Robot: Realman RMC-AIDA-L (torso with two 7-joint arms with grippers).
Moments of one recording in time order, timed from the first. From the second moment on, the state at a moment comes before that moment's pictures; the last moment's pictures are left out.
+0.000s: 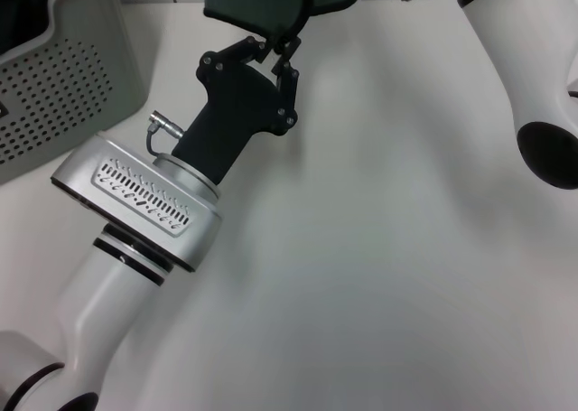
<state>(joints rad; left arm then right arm) -0.44 -2.11 2.59 0.52 -0.84 1.19 0.49 0.97 2.03 0.75 0.60 -2.14 -1.18 -0.60</state>
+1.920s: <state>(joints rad) -0.34 -2.00 2.58 0.04 -0.60 2.03 -0.47 0.19 1.94 0.85 1.29 -2.89 -0.72 -0.42</state>
